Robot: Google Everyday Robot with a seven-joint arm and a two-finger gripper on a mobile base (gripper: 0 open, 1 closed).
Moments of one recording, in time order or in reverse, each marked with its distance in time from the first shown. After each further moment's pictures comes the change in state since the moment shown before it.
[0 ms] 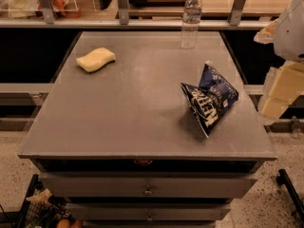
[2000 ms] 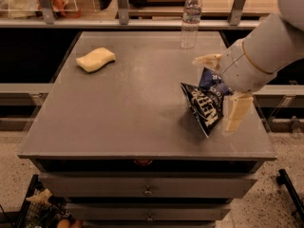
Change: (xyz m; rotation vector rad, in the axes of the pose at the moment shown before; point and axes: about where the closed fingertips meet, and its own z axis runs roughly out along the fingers) arm -0.052 0.000 0.105 -0.042 -0.248 -0.495
